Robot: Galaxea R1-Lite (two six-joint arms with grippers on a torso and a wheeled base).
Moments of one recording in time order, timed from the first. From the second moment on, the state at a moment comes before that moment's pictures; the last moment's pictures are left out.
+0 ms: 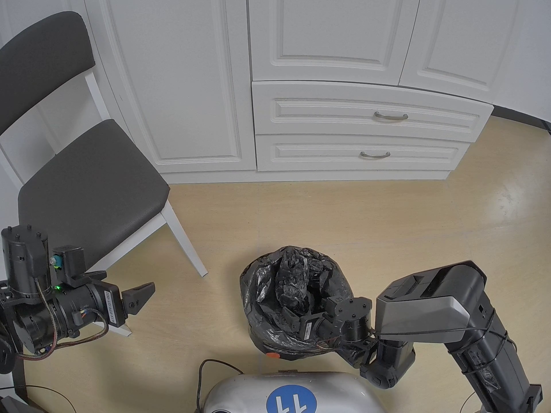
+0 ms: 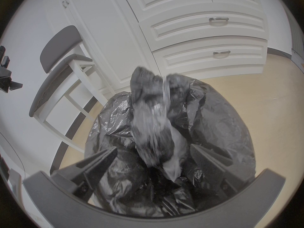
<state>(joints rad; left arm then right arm) -0.37 1.27 -0.39 -0.40 0.10 -0.17 0.69 2.65 -0.80 -1.55 -0.21 0.32</state>
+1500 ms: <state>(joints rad) -0.46 1.41 -0.30 -0.63 0.11 -0.17 0.57 2.25 -0.67 -1.33 -0.47 -0.04</state>
